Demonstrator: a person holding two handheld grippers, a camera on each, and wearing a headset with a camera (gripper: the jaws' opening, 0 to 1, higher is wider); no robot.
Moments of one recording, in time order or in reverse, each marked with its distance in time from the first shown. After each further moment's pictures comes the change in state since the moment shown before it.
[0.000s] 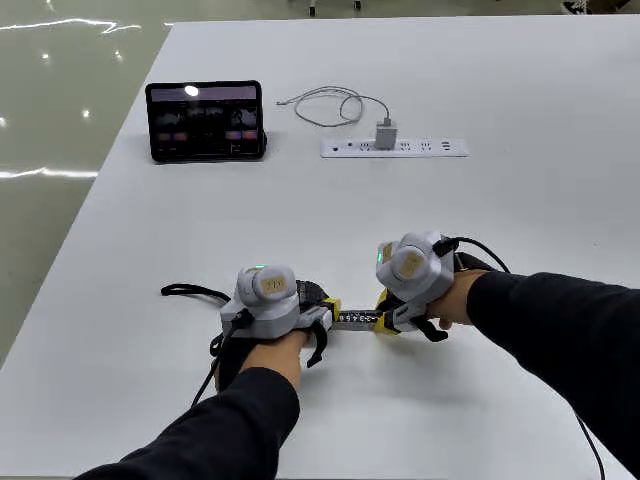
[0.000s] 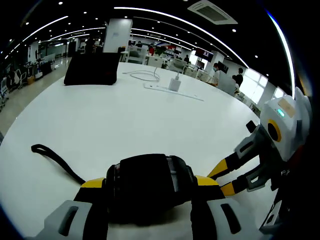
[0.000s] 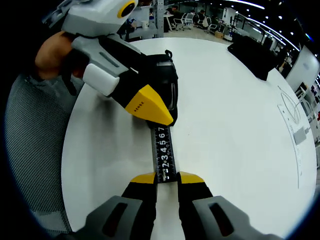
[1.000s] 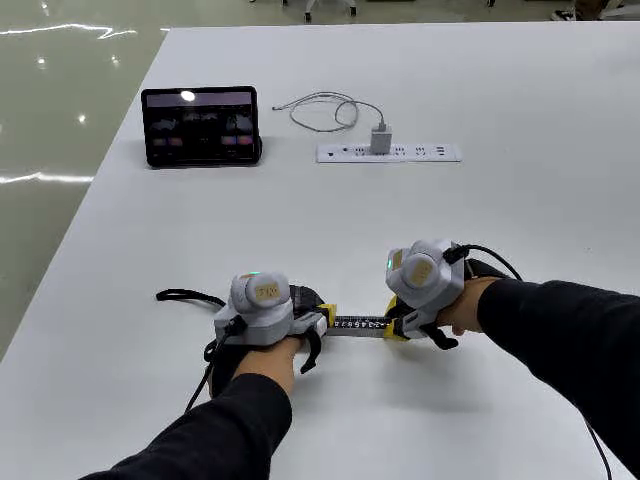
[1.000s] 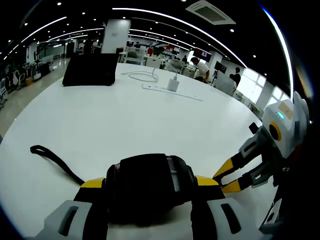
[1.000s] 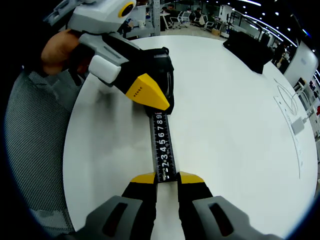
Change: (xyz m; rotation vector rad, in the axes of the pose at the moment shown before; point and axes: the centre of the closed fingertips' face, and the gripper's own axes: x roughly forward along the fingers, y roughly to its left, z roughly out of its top) left arm 0.001 -0.001 0.000 0.008 -0.003 -0.015; right arm -0.010 -0.001 -0.016 0.033 0.007 -0.001
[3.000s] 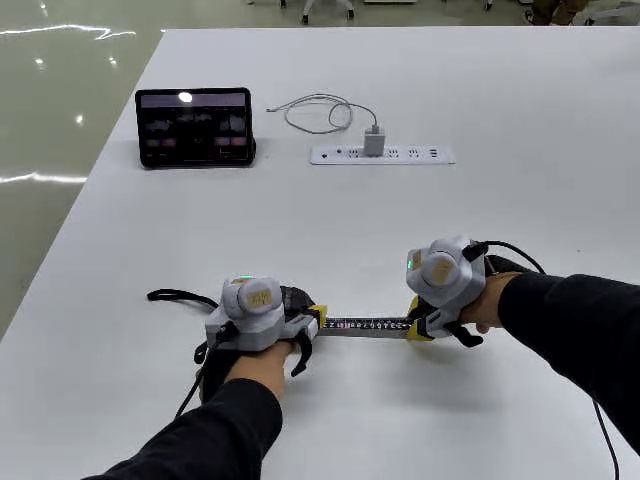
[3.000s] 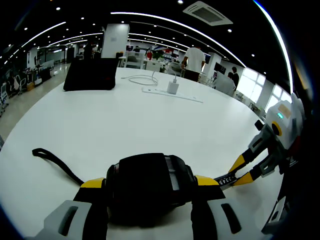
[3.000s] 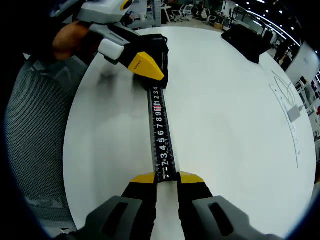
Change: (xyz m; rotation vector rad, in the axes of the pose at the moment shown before) left arm -0.001 0.000 0.002 0.024 -0.039 0.019; right arm -0.021 -0.008 -0.045 -0.008 0.071 0.000
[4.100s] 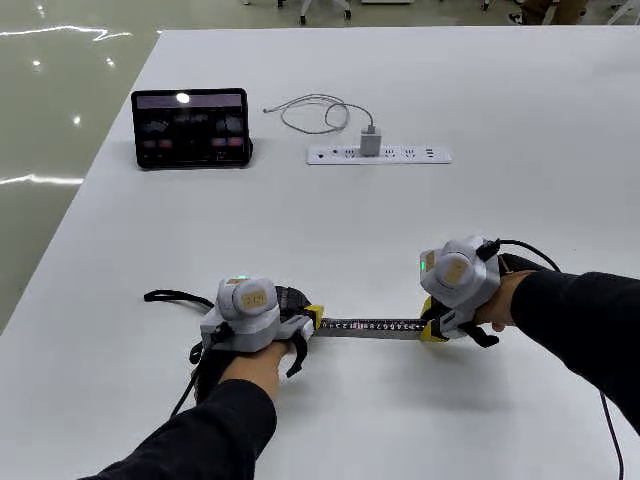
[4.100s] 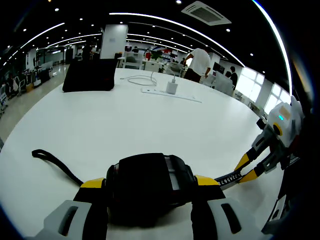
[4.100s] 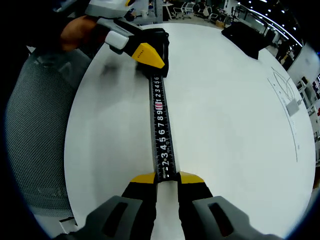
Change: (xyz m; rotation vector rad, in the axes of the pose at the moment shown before) left arm 0.000 0.000 0.000 0.010 -0.003 -0.007; right arm -0.009 -0.001 -0.022 -0.017 0.032 0.011
